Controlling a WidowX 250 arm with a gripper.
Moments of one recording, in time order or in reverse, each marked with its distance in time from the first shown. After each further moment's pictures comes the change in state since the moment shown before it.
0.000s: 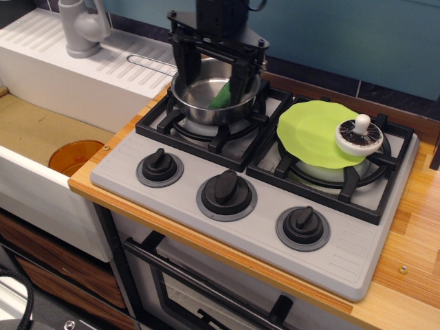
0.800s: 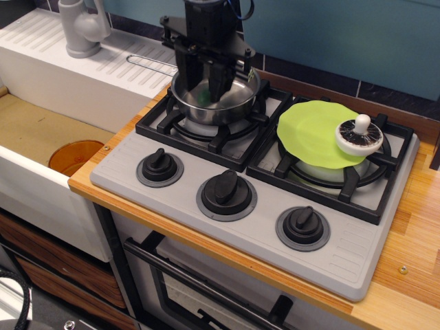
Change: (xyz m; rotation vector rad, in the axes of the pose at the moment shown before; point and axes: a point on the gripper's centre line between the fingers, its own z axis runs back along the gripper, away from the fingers) arm 0.004 0.024 -0.014 0.029 -0.085 -0.012
